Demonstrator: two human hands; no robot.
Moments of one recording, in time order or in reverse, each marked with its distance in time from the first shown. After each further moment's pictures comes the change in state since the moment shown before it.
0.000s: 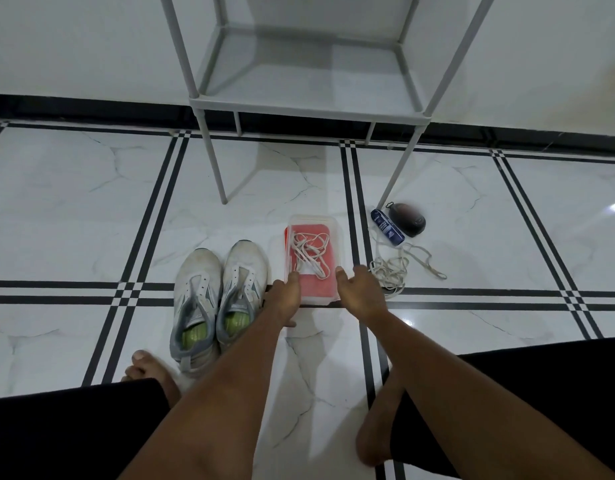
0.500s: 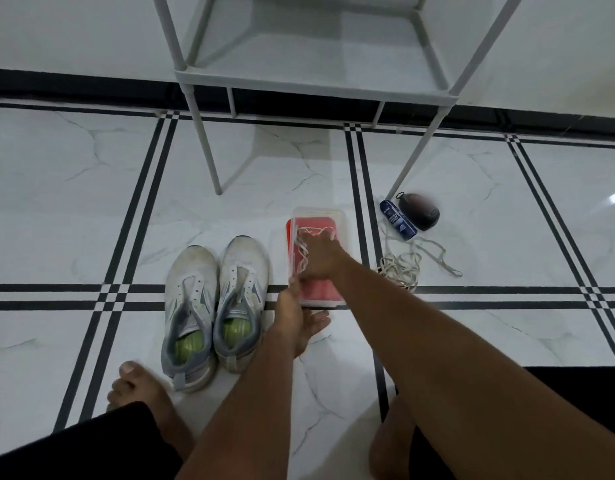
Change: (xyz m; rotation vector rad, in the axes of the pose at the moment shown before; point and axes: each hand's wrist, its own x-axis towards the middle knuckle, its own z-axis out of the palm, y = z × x) left_hand 0.010 -0.025 0.023 -0.846 -0.326 -0.159; right_hand 0.102 -0.070 0.065 -0.652 -0.321 -0.265
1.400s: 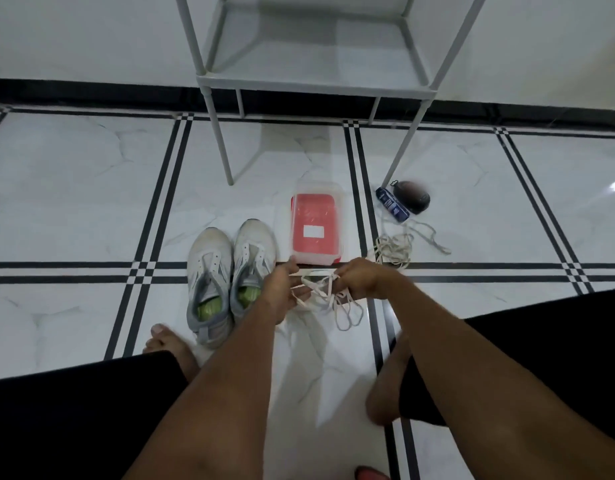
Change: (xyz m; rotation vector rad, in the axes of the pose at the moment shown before) left_hand -0.055 0.022 -0.022 0.269 0.106 0.104; right_hand -0.135 0.053 0.004 0.847 -0.354 0.119
